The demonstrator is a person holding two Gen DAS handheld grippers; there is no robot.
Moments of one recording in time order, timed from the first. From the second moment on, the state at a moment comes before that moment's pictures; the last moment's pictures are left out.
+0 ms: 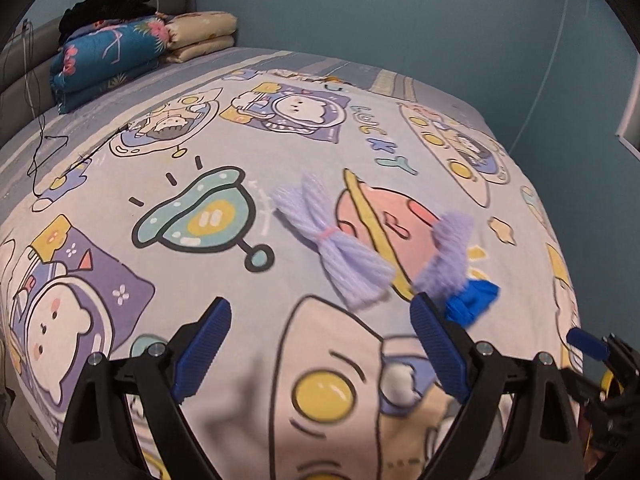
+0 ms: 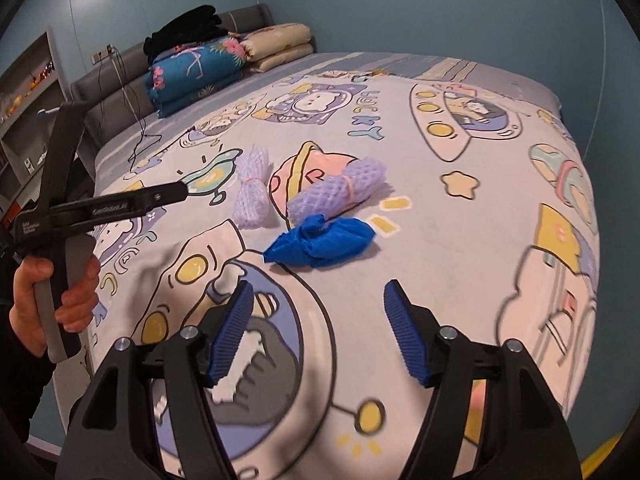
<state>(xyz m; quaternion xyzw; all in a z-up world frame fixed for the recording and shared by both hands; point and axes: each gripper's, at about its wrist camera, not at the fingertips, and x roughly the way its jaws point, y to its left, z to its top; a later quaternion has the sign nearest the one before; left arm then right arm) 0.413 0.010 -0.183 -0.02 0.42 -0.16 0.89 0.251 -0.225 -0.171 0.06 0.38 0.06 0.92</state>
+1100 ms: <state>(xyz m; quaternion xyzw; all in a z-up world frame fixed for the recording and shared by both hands) 0.519 0.002 -0.254 -0.09 0.46 -0.13 0.87 0.391 -0.205 -0.247 0.04 0.44 0.01 0.90</state>
